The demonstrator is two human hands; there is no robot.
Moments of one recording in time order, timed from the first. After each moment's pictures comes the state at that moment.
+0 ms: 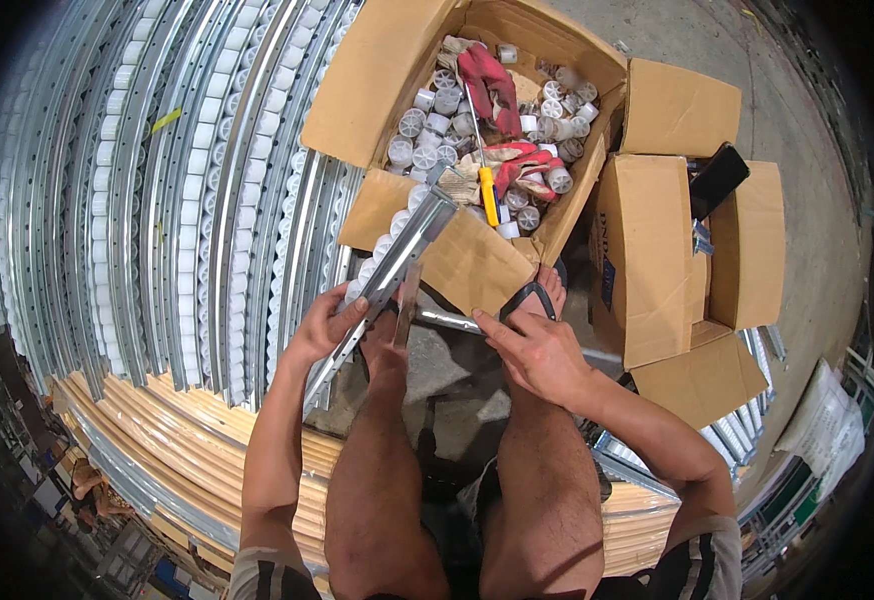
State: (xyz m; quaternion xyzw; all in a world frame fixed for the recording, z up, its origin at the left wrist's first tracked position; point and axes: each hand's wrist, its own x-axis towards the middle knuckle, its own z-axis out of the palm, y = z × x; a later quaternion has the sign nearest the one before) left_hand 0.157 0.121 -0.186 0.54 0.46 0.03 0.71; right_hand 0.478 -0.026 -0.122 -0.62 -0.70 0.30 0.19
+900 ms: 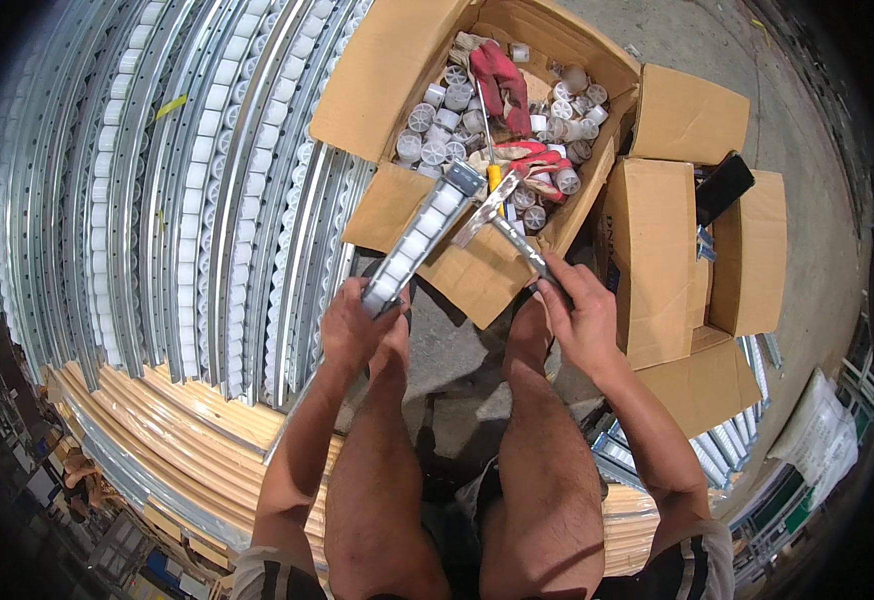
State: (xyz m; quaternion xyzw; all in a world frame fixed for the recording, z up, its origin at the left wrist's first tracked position) left_hand 0.195 0.070 -0.195 0.73 0.61 0.02 0.32; right_hand 0.507 -0.007 -0.122 -0.74 -0.55 0.28 0.26
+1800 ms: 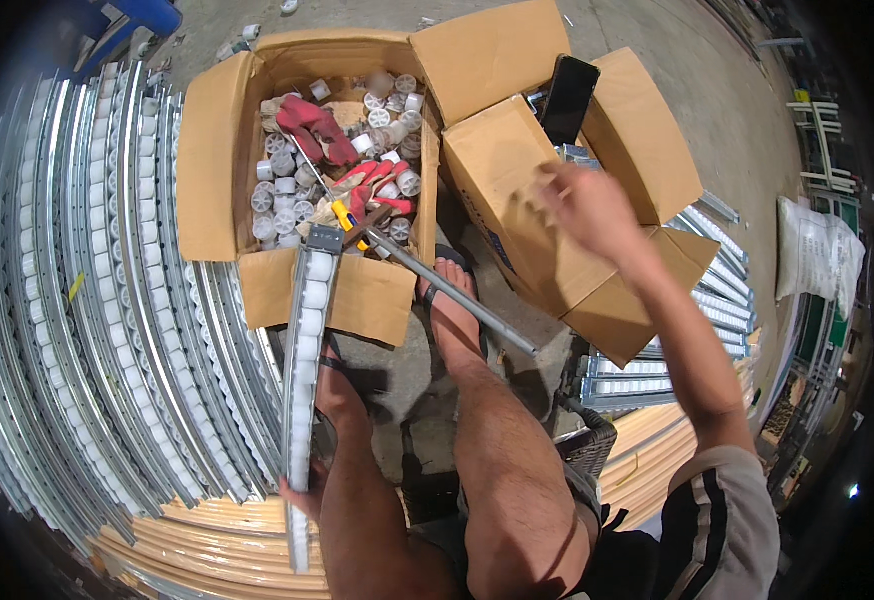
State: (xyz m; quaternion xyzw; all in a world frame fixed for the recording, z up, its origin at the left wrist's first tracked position) left_hand 0.215 -0.002 -0.261 0.61 0.75 0.03 0.27; right_hand 0.652 -0.015 -0.070 -0.87 -0.43 0.23 0.08
